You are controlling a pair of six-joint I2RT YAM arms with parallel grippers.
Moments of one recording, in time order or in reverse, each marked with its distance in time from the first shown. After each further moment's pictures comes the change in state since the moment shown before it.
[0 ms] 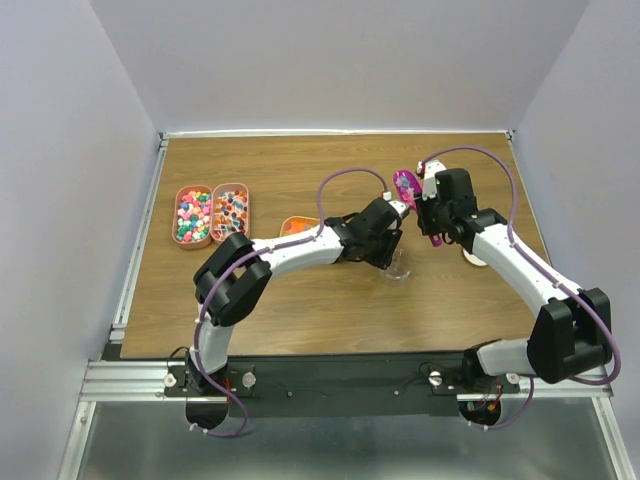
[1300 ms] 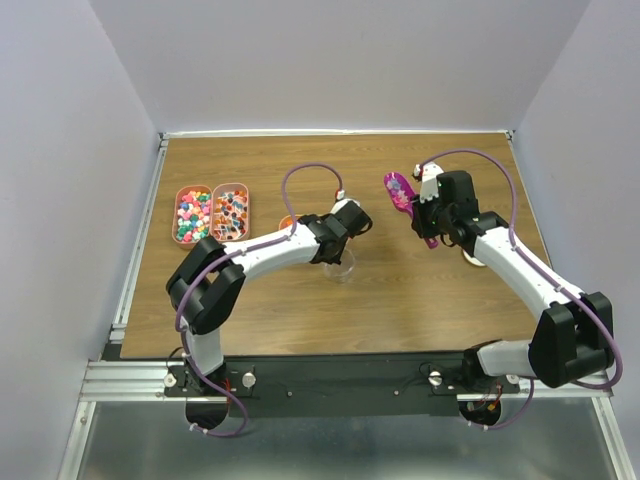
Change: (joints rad) left arm 0.062 -0.136 -0.137 -0.283 -0.421 -0.031; right arm -0.004 -0.023 -0.027 0.022 -0.112 -0.021
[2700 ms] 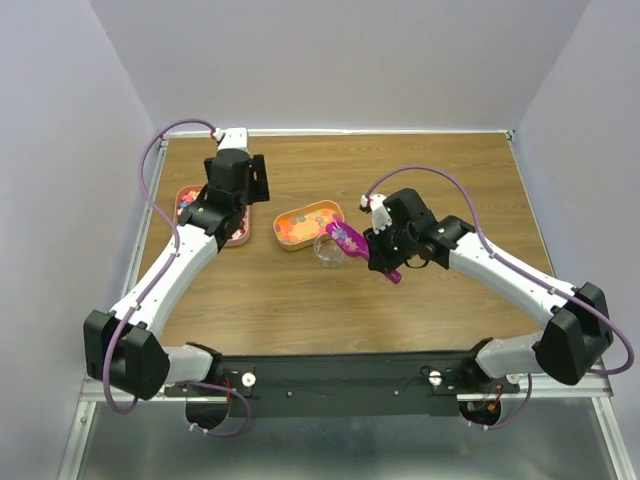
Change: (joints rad) left arm 0.492 -0.507 -0.138 0.243 0.033 0.160; right arm 0.363 0.014 0.082 -0.236 -0.117 0.150
